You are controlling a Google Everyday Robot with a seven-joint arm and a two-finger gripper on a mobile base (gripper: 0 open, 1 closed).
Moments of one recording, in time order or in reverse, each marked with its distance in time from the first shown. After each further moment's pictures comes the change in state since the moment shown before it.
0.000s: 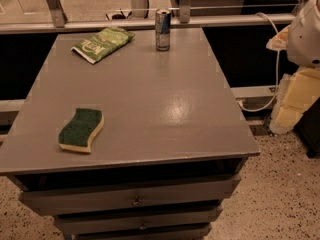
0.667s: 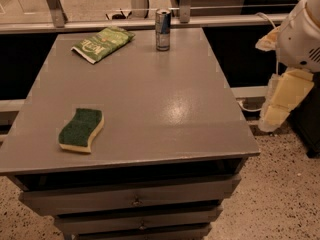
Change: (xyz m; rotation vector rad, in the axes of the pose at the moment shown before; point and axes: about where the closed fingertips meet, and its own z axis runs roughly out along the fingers) arm -0.014 -0.004 0.011 0.000 -0.052 -0.021
